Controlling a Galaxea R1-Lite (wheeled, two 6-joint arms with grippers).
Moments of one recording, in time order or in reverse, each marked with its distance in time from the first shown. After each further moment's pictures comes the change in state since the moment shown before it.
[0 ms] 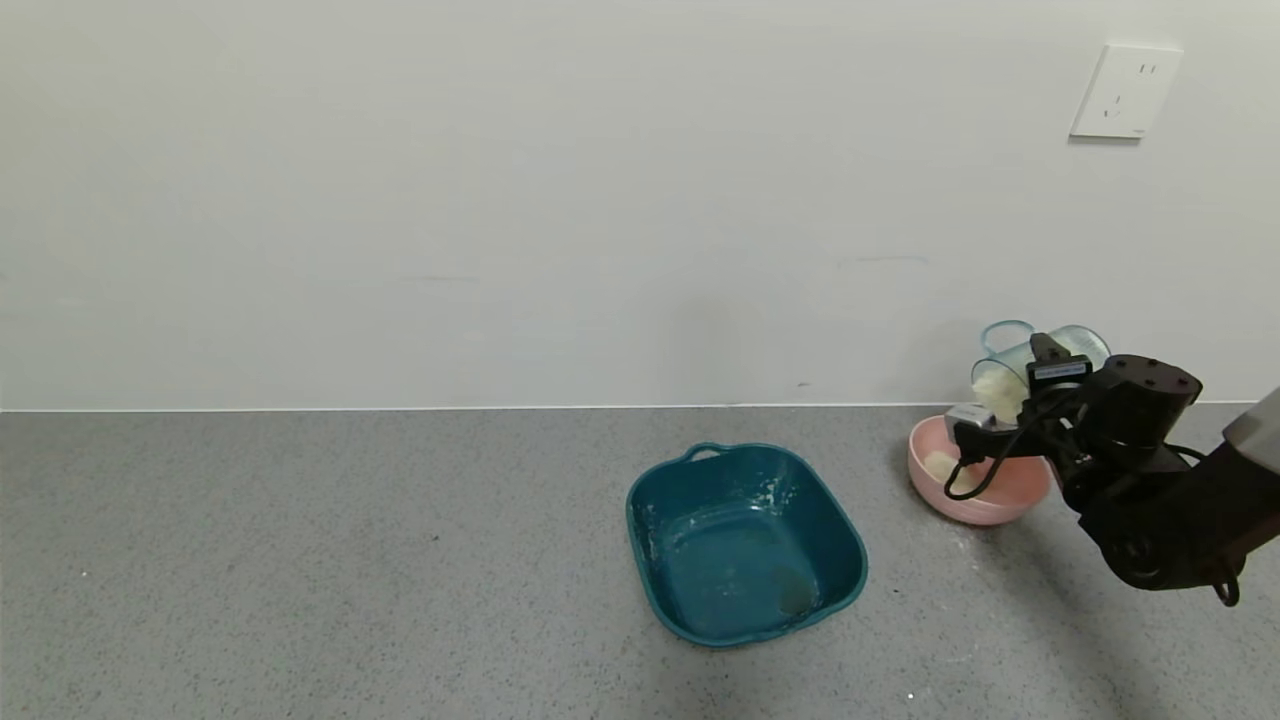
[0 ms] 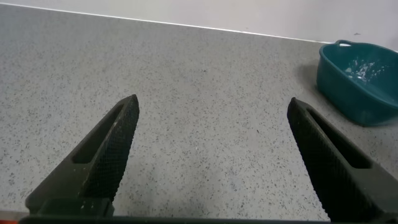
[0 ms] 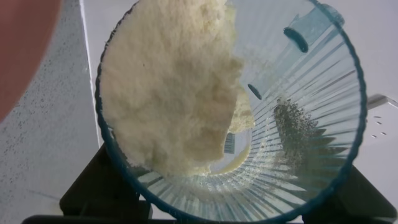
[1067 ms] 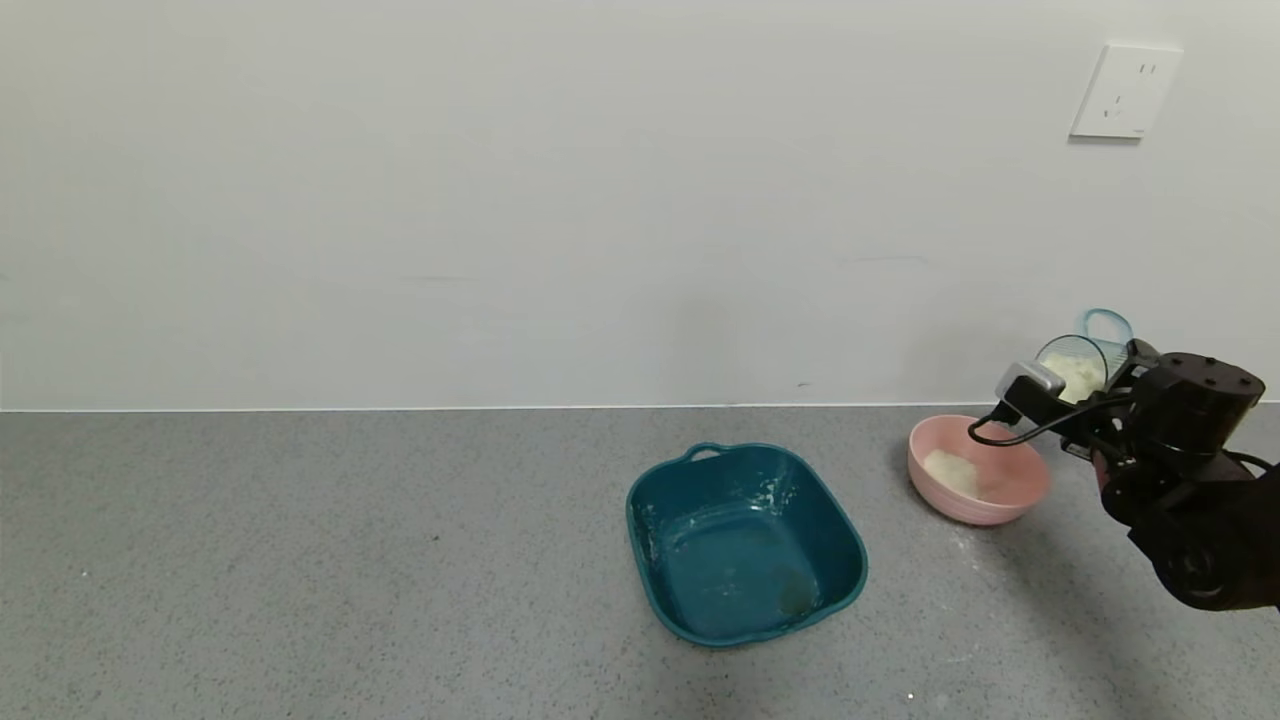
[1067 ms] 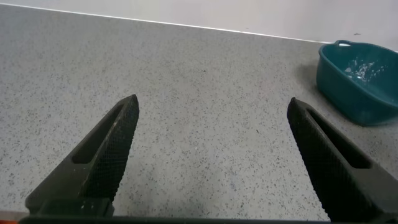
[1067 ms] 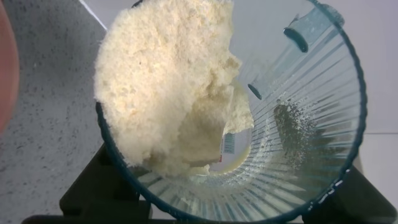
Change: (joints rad) left arm 0.000 0.000 0.000 0.000 0.000 0.000; right arm -0.024 -0.120 0.129 0.010 -0.165 0.591
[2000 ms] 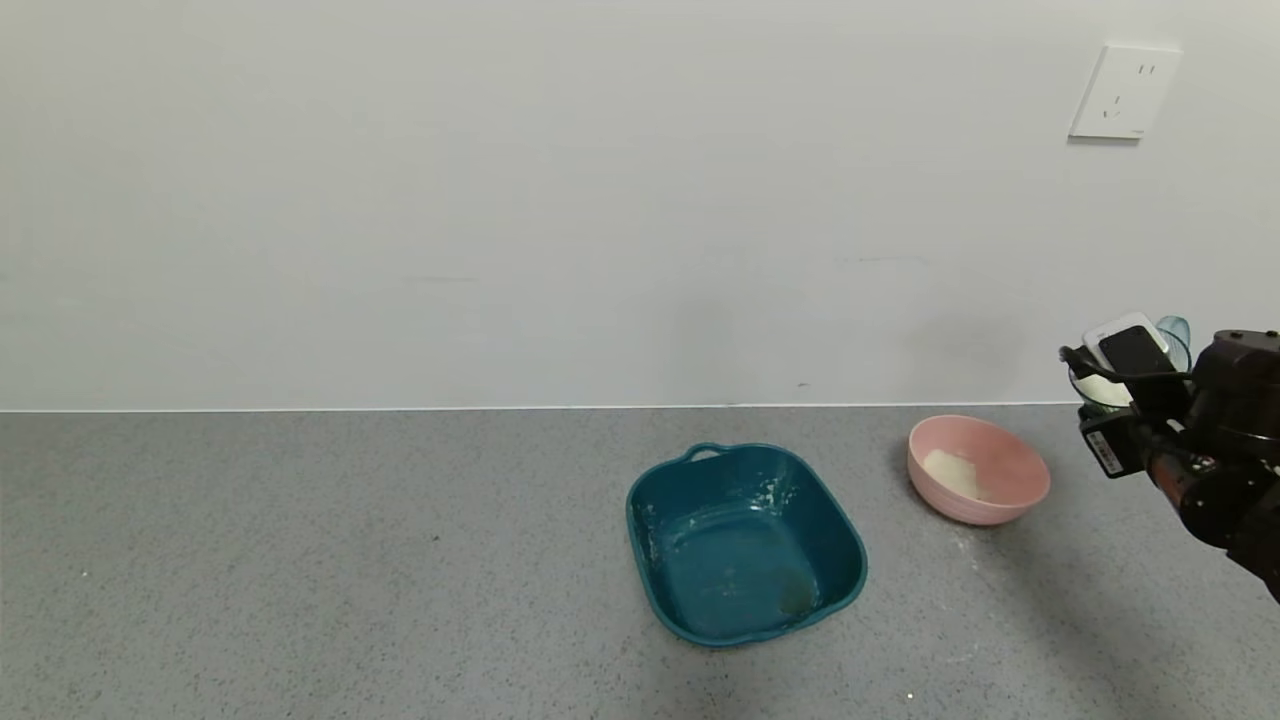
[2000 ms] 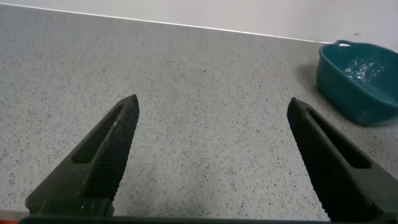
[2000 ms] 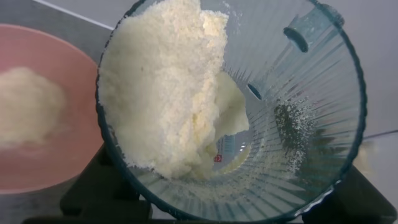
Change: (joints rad) left arm 0.000 0.000 0.000 0.000 0.000 0.000; right arm 0.057 -0.300 0.090 0.410 0.007 0.756
